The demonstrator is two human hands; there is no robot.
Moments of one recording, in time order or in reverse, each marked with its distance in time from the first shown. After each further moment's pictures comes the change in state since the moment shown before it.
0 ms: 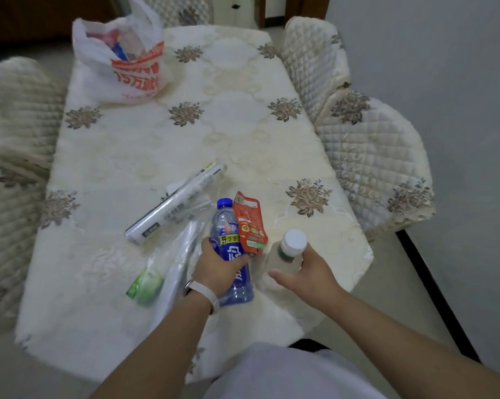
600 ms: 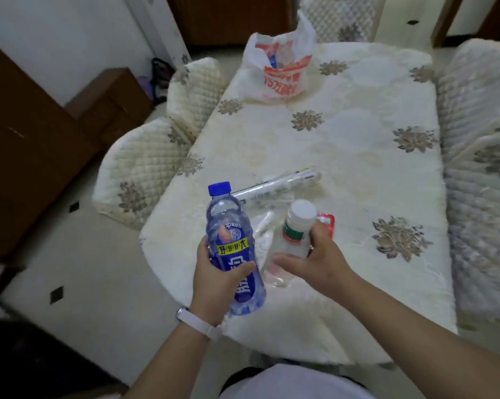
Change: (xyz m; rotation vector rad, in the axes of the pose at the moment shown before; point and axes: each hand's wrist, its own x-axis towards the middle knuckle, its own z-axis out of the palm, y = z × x) left_hand -0.135 0.005 -0.037 -0.455 0.588 0.174; right_hand 0.027 -0.078 0.000 0.190 -0.491 -0.358
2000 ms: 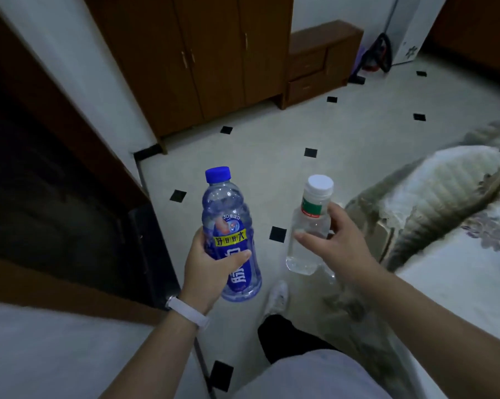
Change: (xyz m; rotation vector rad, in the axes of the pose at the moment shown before) left_hand 0.116 -0.112 -0.603 -0.309 0.631 -0.064; right_hand 0.157 -0.169 0.623 -0.215 -0.582 -0.177
